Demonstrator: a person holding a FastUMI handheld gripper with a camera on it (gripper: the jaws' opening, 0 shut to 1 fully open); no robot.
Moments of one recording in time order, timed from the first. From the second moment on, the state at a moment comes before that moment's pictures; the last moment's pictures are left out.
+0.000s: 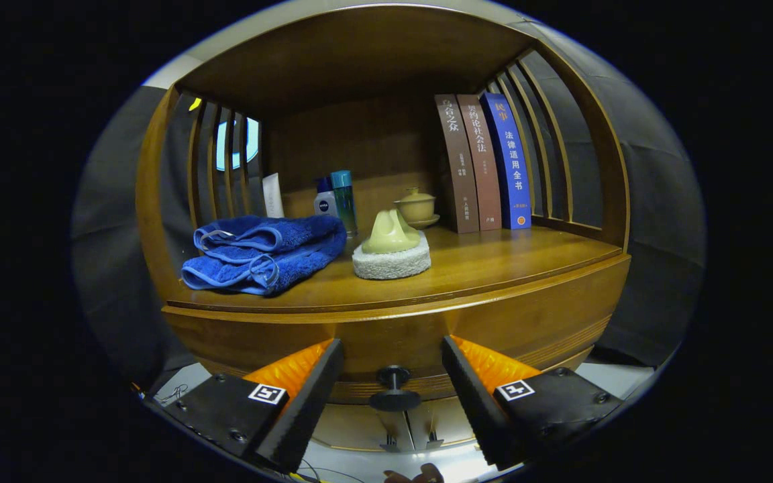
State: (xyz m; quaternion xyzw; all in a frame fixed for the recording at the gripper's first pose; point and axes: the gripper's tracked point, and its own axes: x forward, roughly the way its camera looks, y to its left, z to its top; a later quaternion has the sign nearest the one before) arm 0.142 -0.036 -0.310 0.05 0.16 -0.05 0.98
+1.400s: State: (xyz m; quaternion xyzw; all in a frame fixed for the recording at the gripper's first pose) arm 0.047 -0.023 -0.080 0.04 0.07 -0.02 1.00
